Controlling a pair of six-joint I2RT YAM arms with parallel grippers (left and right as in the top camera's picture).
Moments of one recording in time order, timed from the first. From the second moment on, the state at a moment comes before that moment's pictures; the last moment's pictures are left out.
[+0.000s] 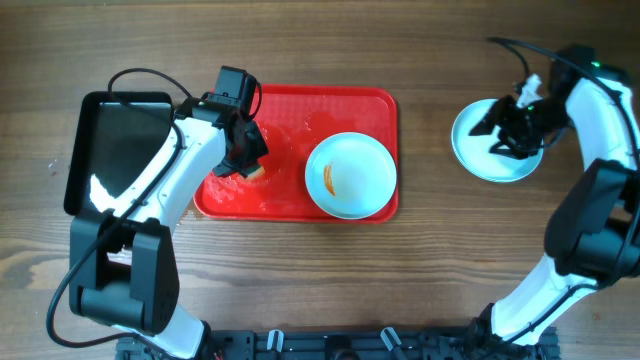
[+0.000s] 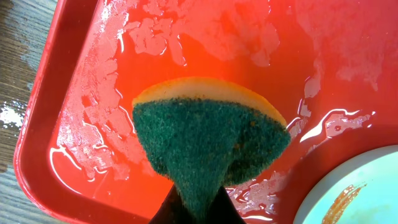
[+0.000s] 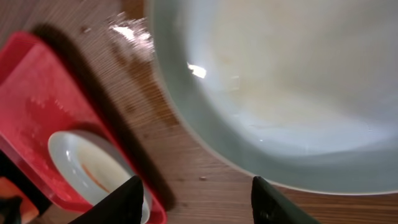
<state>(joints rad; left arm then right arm) -0.26 1.75 1.25 -0.87 -0.04 -0.67 -0.26 1.97 1.54 -1.15 -0.43 0.20</state>
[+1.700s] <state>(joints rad) -0.26 1.75 1.25 -0.88 -0.04 -0.67 0.33 1.89 1.25 -0.87 -0.19 0.47</state>
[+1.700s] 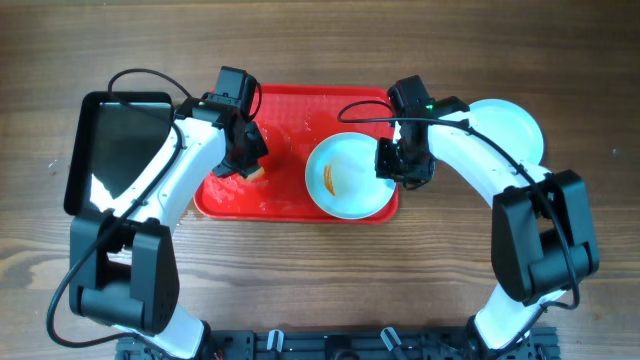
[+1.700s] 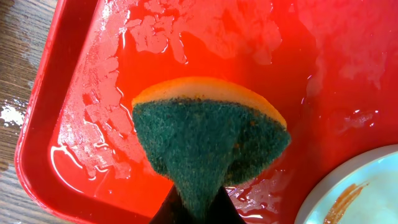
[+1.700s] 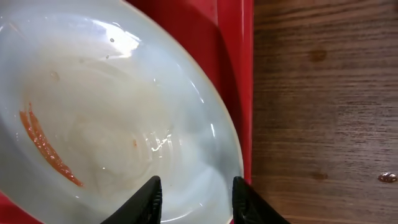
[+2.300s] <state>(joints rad) -0.26 1.75 1.25 -0.88 -0.04 -0.67 0.33 1.89 1.23 -0.81 -0.08 0.47</state>
